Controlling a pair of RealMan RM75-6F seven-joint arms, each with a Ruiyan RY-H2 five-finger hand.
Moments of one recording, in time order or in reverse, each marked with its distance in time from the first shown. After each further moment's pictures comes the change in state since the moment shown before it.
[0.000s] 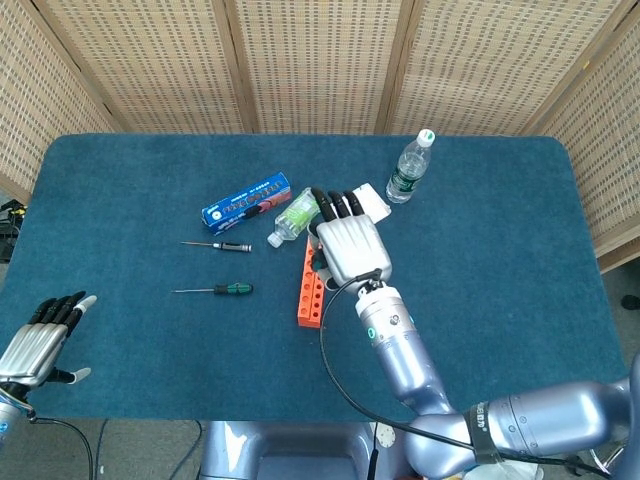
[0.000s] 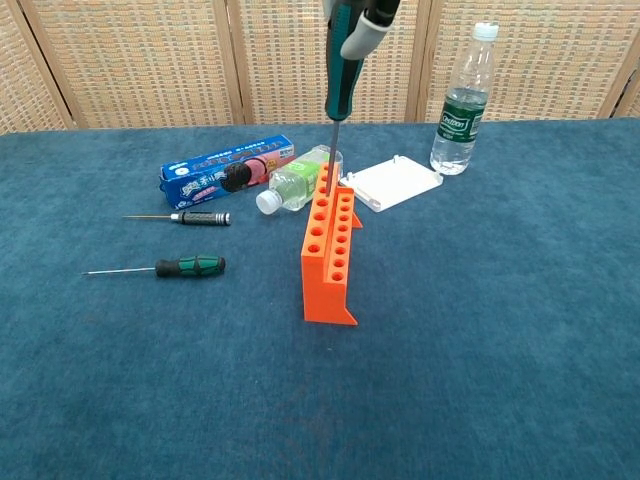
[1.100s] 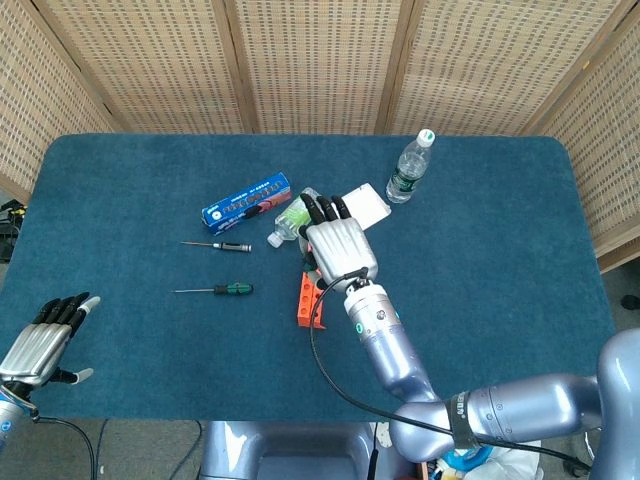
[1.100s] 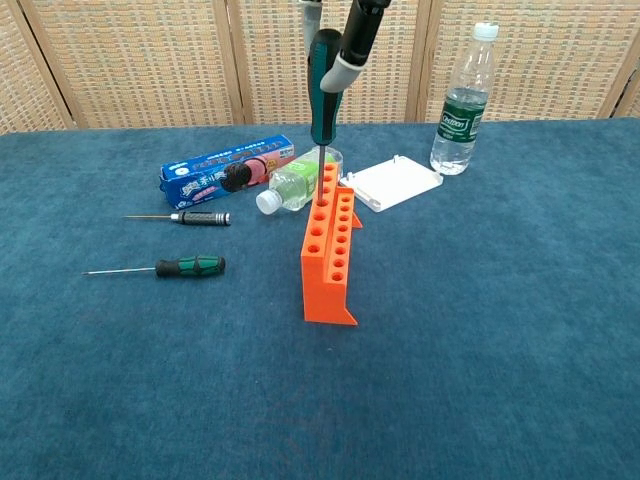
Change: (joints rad) left arm -0.010 -0.005 0.004 0.003 0.001 -0.017 0.002; right arm 0.012 -0.081 -0.054 0.115 -0.057 -0.061 0.070
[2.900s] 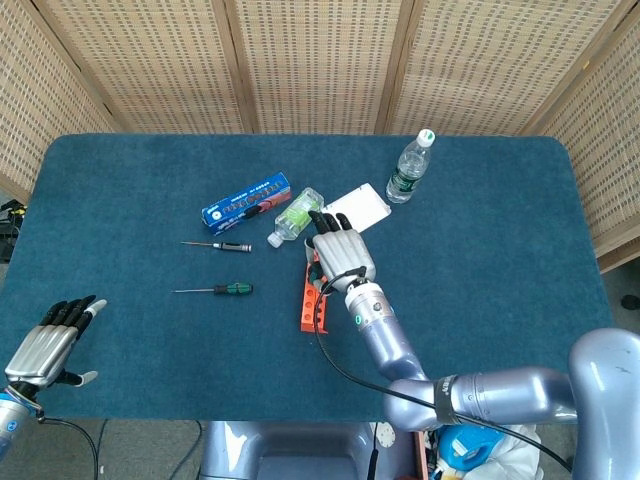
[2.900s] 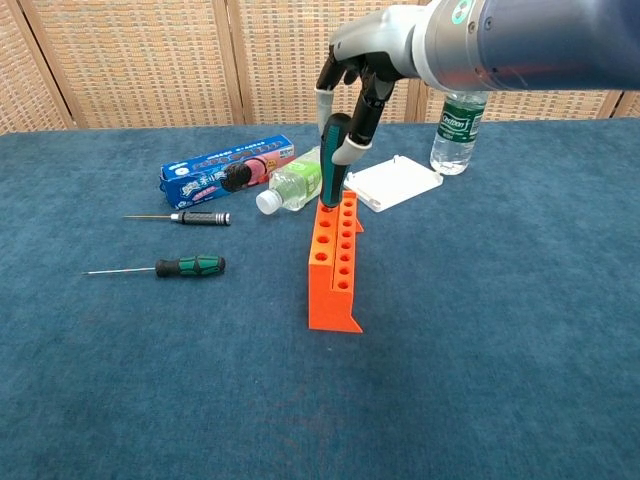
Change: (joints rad) left arm -0.011 -0.014 0.009 0.003 0.001 -0.015 0.017; right arm -0.040 -0.095 -0.061 0.187 0.008 -0.159 0.066
